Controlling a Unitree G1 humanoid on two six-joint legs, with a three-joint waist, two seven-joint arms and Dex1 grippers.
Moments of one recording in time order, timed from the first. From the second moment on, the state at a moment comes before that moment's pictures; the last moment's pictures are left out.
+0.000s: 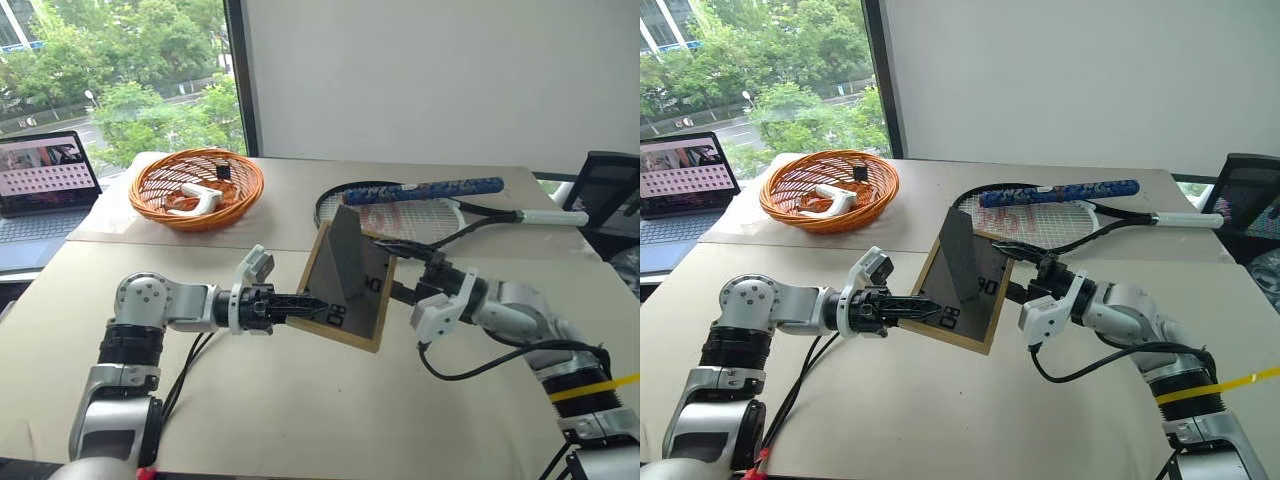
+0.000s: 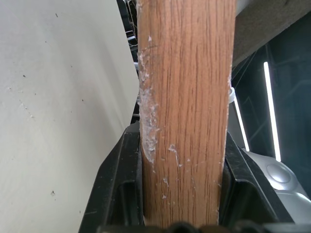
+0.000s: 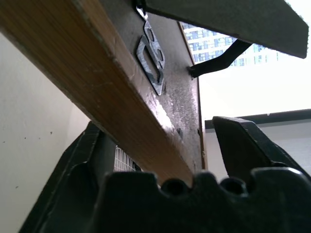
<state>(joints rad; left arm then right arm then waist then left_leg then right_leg) -0.74 0.53 0.10 0.29 -1.38 1.61 -0.62 -0.53 -0.70 0.12 0.15 -0.46 -0.84 0.41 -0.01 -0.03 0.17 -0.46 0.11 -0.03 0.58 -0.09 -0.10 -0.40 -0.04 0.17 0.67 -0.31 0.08</state>
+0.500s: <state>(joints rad) -0.54 0.70 0.24 -0.01 -1.20 1.33 -0.82 -0.55 -0.70 0.14 0.24 -0.40 -0.83 0.41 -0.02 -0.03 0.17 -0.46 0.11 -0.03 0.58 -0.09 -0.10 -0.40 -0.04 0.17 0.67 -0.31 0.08</state>
